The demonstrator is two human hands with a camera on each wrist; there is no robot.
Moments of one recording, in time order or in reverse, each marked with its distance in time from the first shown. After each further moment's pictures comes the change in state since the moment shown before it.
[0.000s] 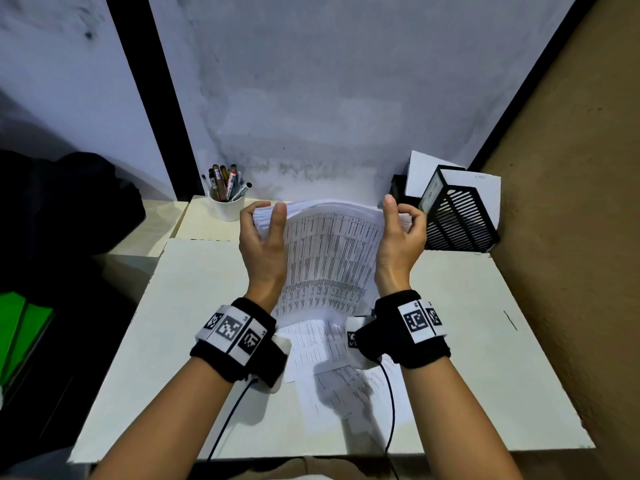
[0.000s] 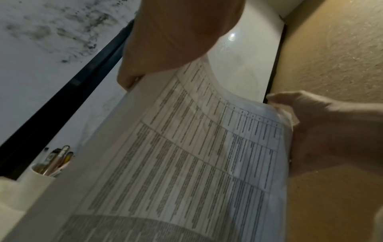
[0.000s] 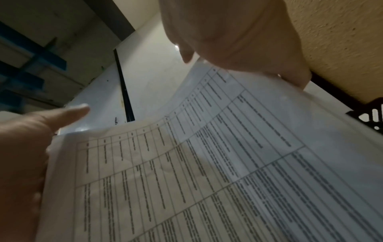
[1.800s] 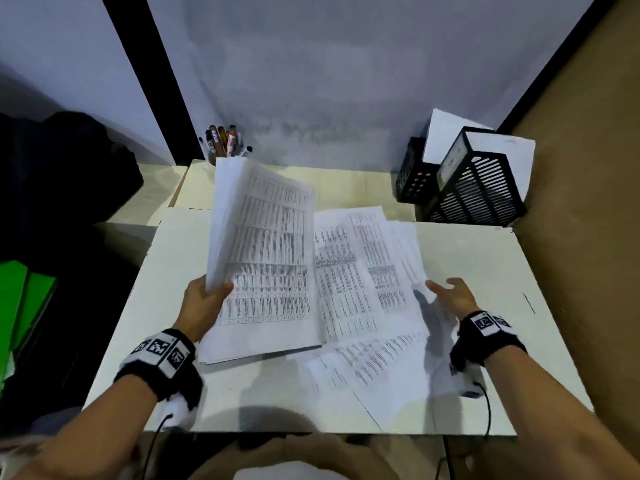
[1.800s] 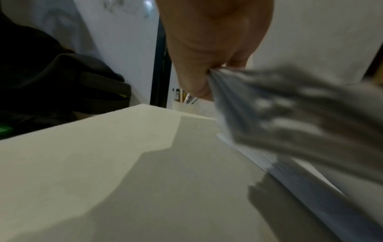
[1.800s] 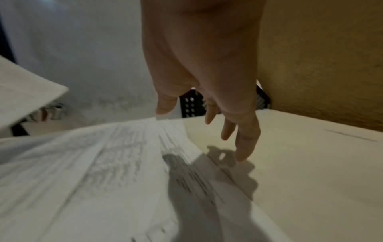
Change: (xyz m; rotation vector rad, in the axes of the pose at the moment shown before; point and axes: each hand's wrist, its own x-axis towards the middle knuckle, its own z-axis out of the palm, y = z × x) left_hand -0.002 -0.116 -0.144 0.648 -0.217 -0.487; right_hand 0.097 0.157 -0.176 -1.006 -0.379 0.621
